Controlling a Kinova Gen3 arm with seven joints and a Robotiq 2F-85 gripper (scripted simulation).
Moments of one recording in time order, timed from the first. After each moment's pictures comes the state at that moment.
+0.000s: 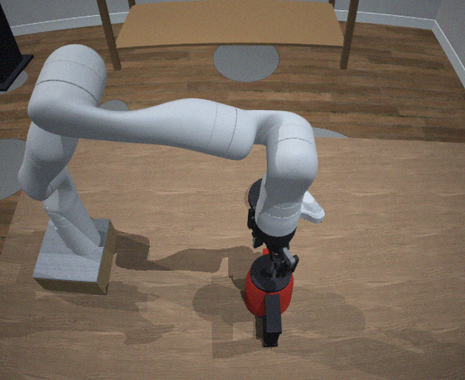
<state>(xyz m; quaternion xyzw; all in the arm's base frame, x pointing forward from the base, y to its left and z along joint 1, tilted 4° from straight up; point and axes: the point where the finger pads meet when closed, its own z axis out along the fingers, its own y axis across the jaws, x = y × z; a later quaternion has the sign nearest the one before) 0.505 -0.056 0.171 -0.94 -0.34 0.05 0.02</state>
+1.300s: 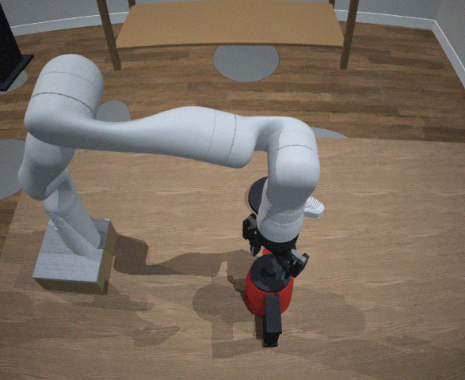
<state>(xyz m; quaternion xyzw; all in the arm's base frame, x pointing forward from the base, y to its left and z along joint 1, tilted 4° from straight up) 0.512 -0.066 0.173 -0.87 -0.49 0.04 0.03</state>
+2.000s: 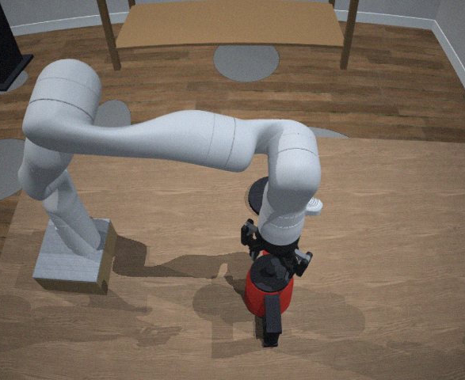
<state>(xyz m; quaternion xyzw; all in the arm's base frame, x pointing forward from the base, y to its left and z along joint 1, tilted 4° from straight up) 0.516 -0.072 0.174 -0.83 -0.55 0.03 0.03</state>
